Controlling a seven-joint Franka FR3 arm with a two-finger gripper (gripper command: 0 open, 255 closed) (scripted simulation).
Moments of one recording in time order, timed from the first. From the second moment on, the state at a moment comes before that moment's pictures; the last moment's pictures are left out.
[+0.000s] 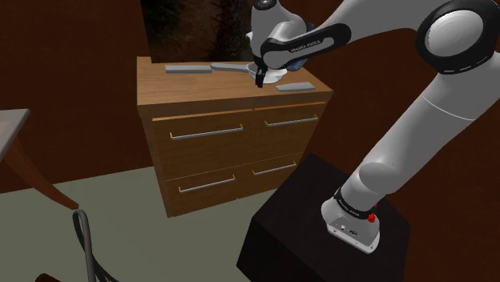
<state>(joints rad) -0.11 -0.04 0.02 -2.11 -0.56 2.20 -0.22</state>
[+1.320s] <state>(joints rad) -0.11 -0.08 0.03 -2.04 -0.53 2.11 -0.28</state>
